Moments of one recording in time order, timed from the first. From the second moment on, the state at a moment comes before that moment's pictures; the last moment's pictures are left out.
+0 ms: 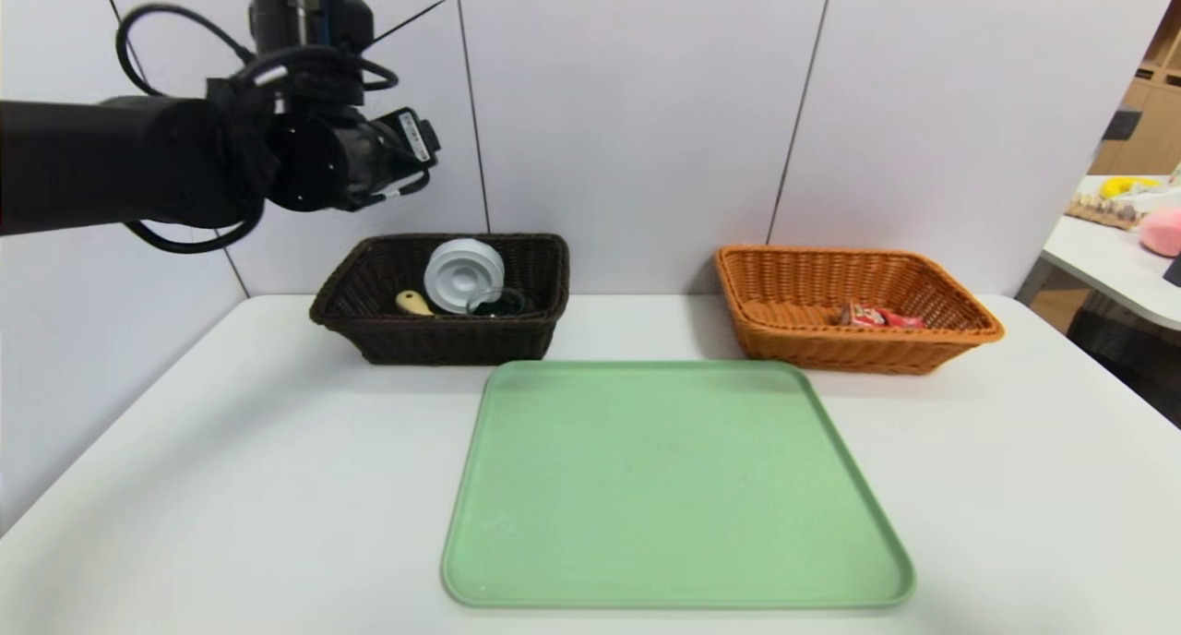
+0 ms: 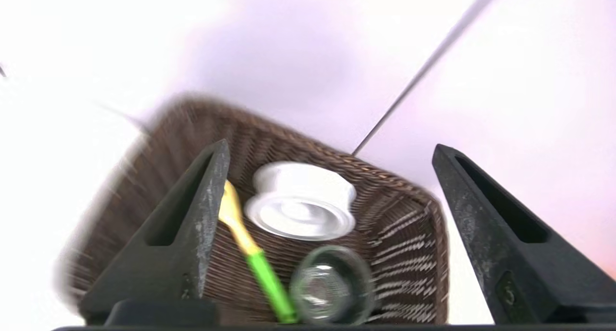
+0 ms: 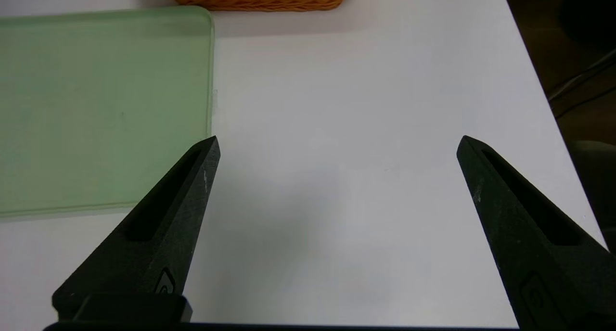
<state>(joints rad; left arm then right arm) -0.36 1.85 -1.63 -0.02 0.46 -0.38 -0.01 0.76 -0.86 0.56 -0.08 0.02</state>
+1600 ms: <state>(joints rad) -0.01 0.44 -0.70 0.61 0.20 0.02 -0.02 0.48 -0.92 0.99 -0.04 -0.11</state>
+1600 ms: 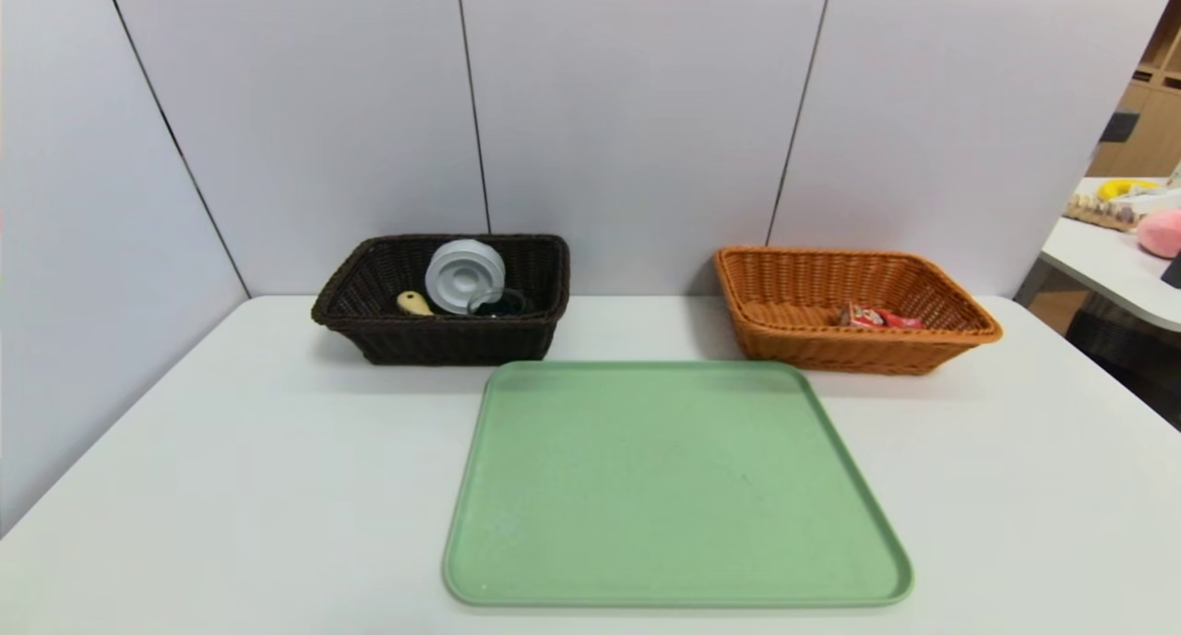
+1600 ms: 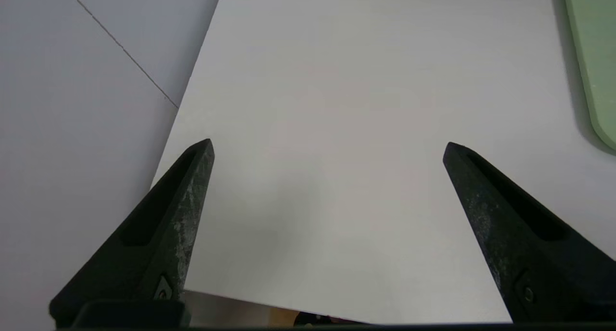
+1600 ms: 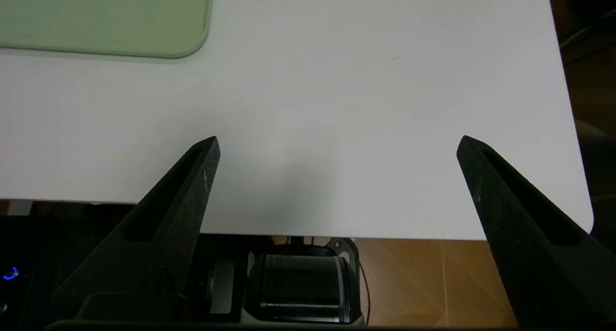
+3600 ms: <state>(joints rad) -0.01 0.00 0.00 -0.09 0.01 0.13 -0.01 0.00 -0.01 -0.28 -0.06 -0.27</state>
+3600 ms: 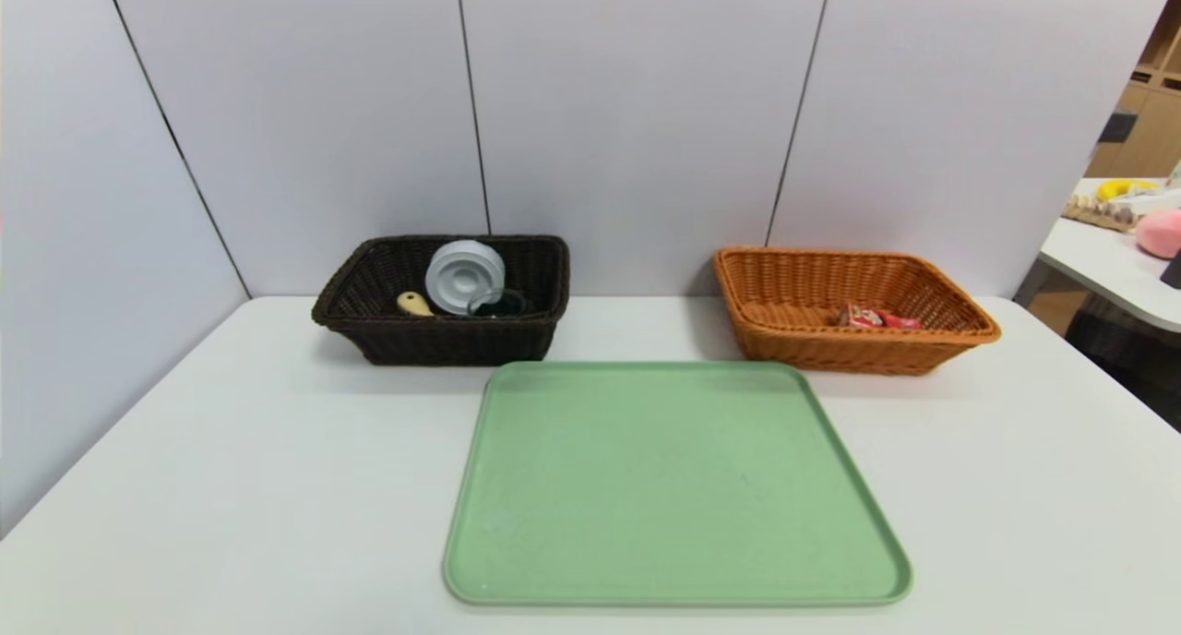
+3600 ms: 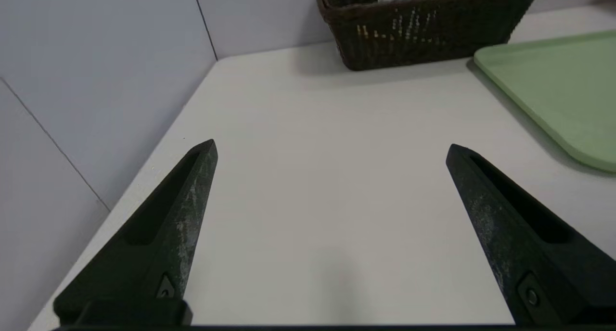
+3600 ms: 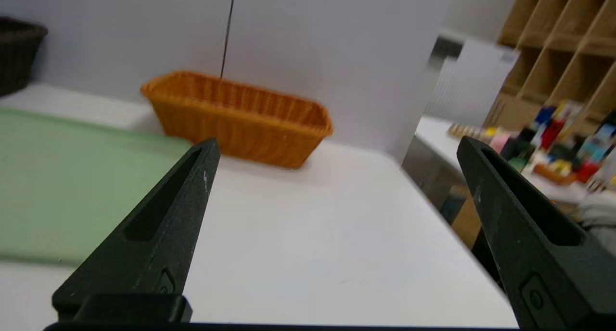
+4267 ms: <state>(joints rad) -0.01 0.00 0.00 0.00 -0.03 0.08 -0.01 0.00 0.00 0.00 0.04 -0.09</state>
